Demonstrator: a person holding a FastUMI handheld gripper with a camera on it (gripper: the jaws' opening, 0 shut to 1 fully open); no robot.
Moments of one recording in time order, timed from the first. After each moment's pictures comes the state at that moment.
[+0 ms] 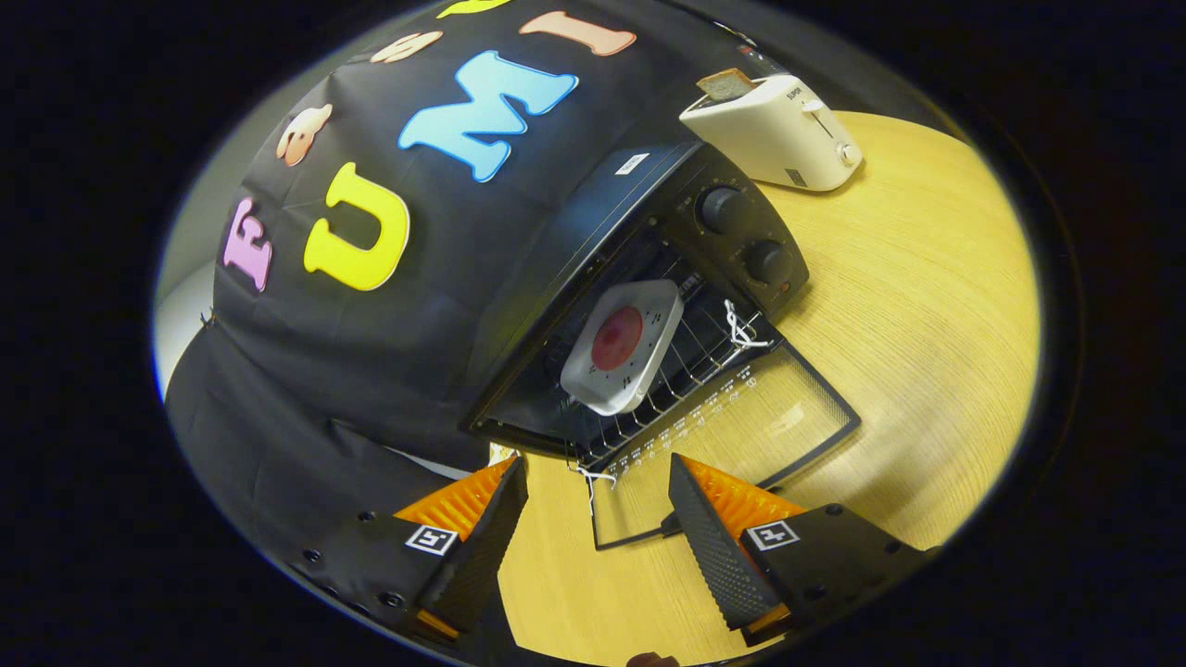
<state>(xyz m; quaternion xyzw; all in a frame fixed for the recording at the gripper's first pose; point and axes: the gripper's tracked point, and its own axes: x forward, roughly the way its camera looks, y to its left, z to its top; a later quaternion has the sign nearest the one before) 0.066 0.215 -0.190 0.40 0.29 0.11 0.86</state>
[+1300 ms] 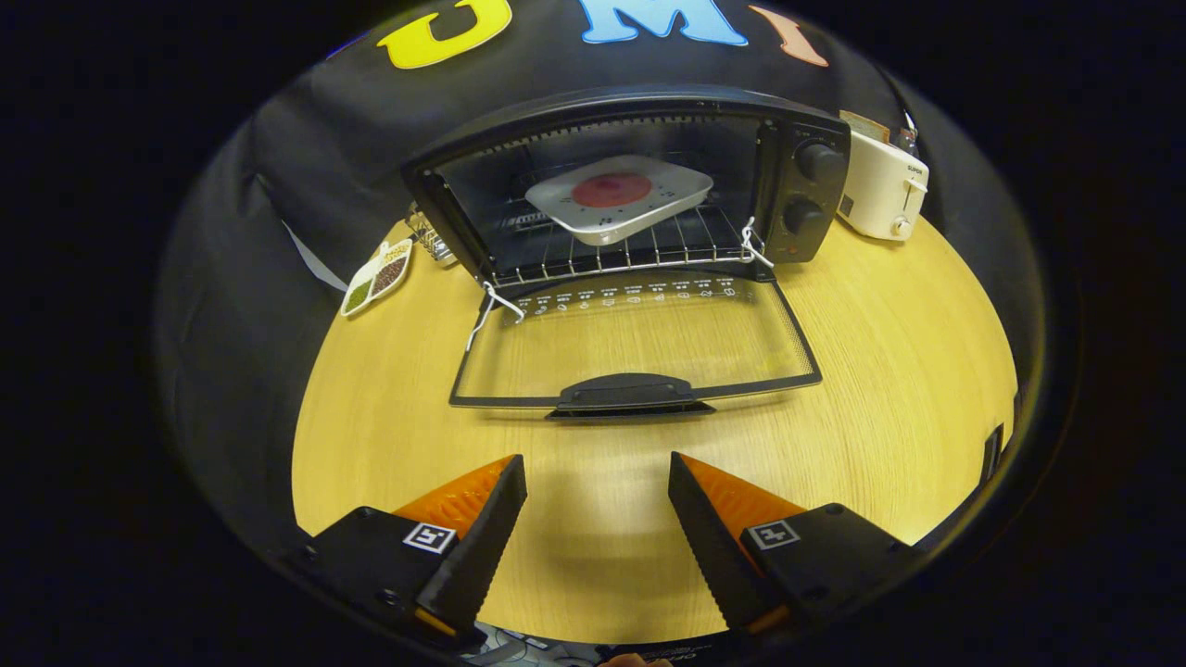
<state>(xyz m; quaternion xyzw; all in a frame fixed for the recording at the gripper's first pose) 0.011 0.222 -0.298 0.06 0.46 0.07 0.88</state>
